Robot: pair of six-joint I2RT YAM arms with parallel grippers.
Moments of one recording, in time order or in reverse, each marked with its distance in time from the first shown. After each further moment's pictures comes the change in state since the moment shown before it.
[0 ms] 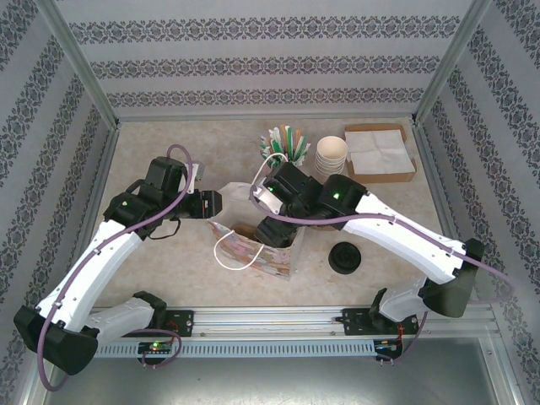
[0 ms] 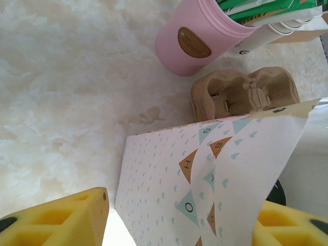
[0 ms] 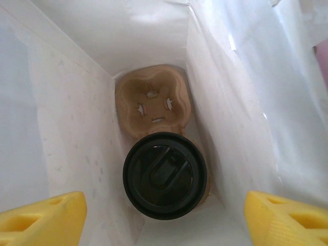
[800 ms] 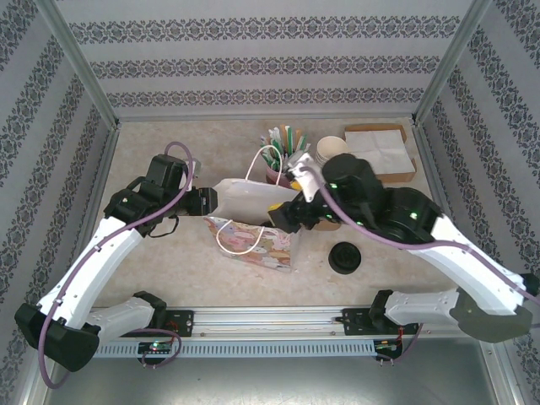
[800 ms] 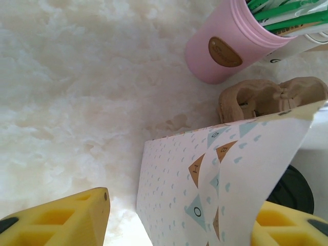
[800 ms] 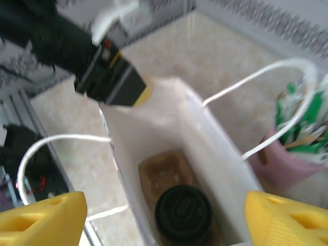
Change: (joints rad) left arm 0.000 0.022 0.035 -0.041 -0.113 0.008; right arm 0.000 -0.297 0.003 0.219 0.048 0.065
